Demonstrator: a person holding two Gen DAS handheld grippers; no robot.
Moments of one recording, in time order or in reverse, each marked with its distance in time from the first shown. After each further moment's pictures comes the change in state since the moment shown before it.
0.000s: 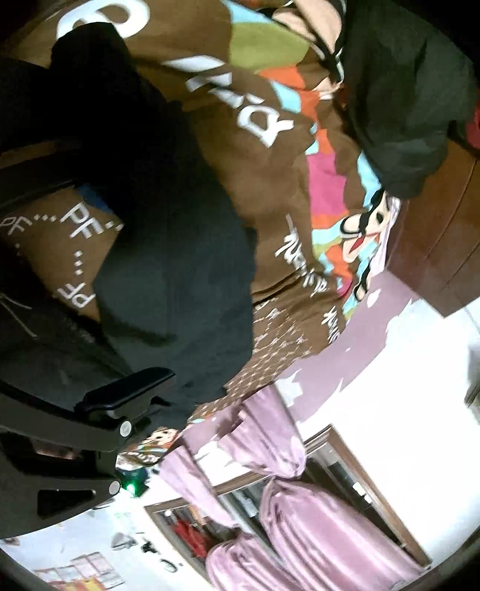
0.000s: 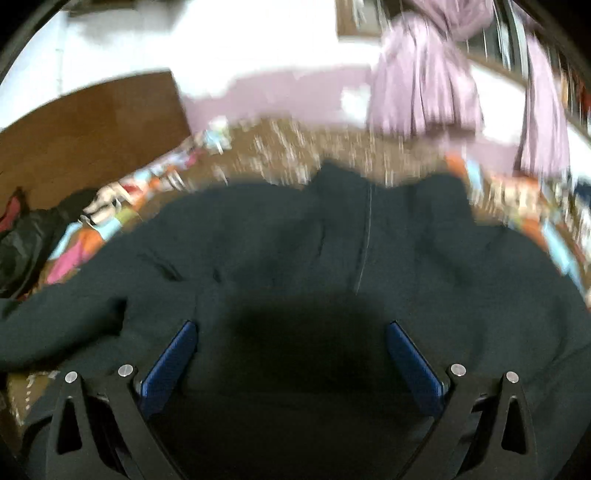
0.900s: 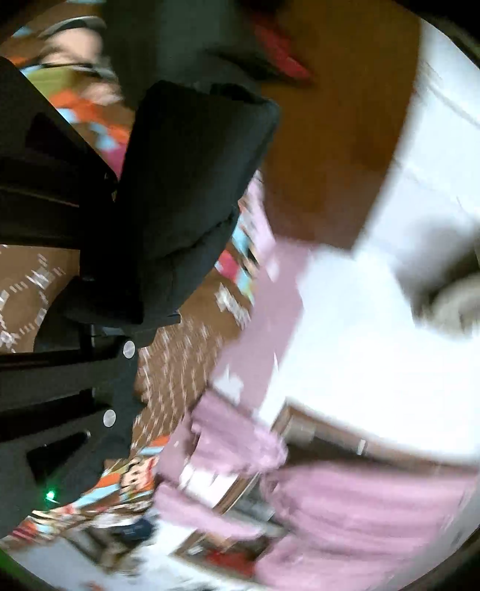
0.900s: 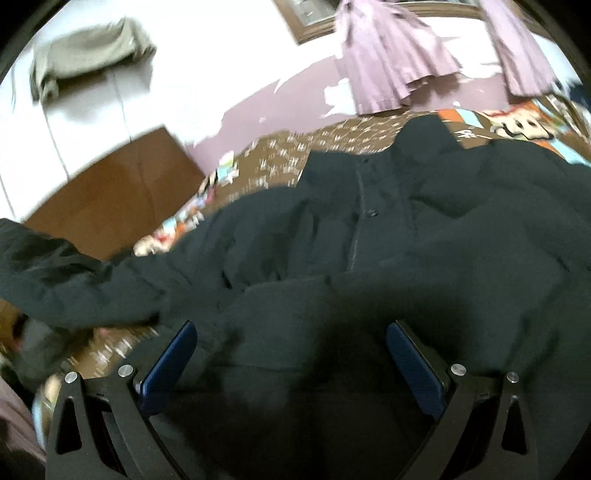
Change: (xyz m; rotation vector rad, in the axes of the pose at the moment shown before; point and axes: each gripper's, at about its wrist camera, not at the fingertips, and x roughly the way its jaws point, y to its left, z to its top) left arm -0.021 -0.123 0.099 0.476 -0.316 0.043; right arm -0.045 -0.049 -0.033 0.272 -0.149 0.230
